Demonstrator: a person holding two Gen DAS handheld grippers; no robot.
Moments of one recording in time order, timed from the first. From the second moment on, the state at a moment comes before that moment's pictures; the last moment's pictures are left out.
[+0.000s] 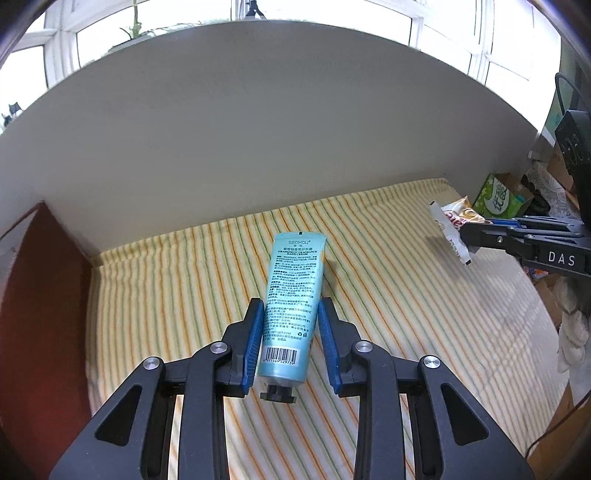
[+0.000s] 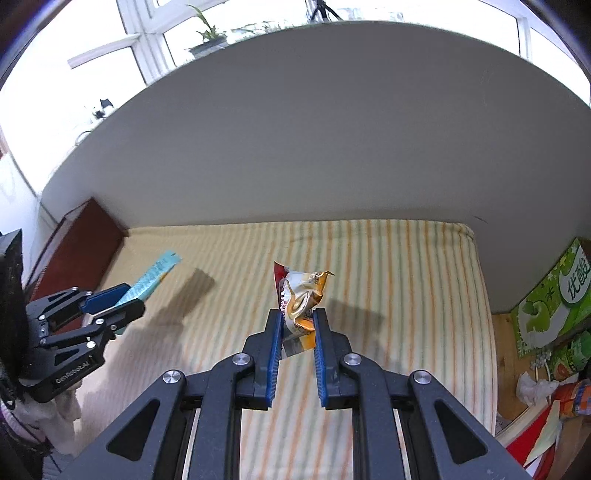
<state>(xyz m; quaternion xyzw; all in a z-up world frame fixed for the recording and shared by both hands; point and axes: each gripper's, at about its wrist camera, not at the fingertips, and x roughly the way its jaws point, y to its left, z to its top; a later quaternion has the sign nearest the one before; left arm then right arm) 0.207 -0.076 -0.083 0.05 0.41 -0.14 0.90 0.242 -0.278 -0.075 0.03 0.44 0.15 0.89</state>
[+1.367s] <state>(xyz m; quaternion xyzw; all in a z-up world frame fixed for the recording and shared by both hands) 0.138 0.195 0.010 0.01 0.36 0.03 0.93 0.110 0.045 0.001 -0.10 0.38 0.41 0.82</state>
